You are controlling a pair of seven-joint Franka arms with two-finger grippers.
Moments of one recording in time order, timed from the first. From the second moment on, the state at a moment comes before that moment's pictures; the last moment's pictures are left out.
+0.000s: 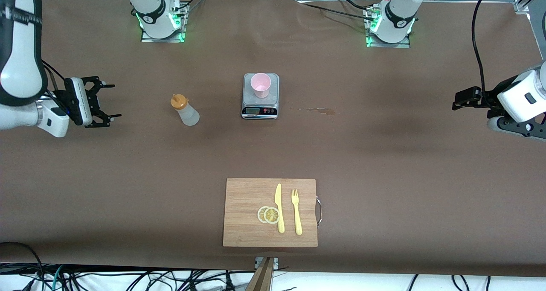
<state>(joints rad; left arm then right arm) -0.09 0.22 0.12 -1.43 -0.06 1.47 0.21 0.33 0.31 -0.52 -1.70 0.45 1.42 -1.78</state>
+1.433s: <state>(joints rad) -0.09 0.22 0.11 -1.43 -0.06 1.47 0.21 0.33 0.06 -0.22 -1.68 0.04 1.60 -0.19</state>
